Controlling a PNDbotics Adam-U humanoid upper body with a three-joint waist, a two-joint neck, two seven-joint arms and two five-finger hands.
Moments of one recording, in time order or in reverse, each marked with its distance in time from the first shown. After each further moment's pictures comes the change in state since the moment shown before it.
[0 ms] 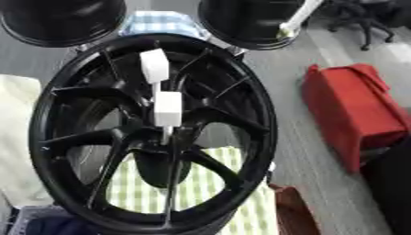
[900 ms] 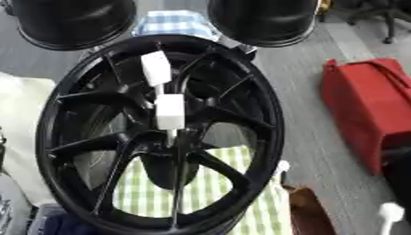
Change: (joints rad) left arm 0.008 0.005 0.030 -0.006 0.017 -0.007 0.042; right arm 0.790 0.118 -0.460 0.060 0.365 0.025 -0.887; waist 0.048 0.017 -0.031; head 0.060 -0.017
